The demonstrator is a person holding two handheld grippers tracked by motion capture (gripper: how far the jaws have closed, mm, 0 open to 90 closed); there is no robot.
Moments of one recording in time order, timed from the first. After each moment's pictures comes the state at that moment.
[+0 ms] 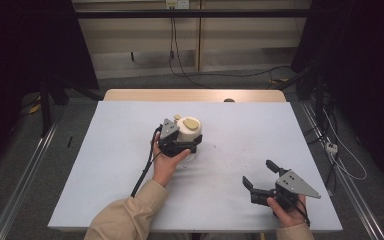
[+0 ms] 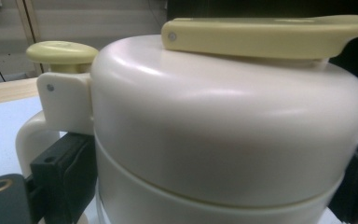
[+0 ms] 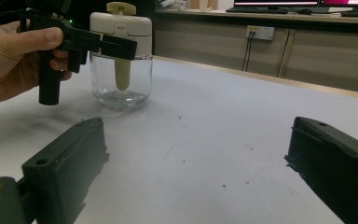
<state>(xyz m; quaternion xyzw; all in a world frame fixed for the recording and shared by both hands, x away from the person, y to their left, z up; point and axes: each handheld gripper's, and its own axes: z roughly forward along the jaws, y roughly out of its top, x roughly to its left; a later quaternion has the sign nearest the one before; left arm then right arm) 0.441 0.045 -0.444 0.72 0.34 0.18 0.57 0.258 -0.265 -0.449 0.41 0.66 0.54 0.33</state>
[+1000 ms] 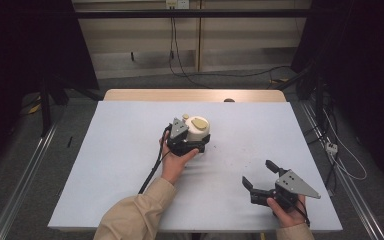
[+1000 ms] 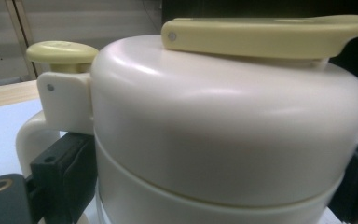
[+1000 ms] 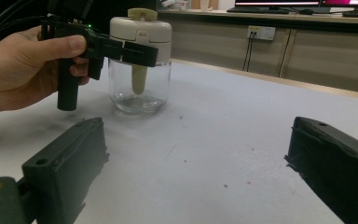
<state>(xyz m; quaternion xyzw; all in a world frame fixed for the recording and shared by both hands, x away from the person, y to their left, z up) 0.445 0.020 -0.451 0.73 0.33 0.18 0.57 0.257 -0.265 -0.450 0.41 0.66 0.54 0.33</state>
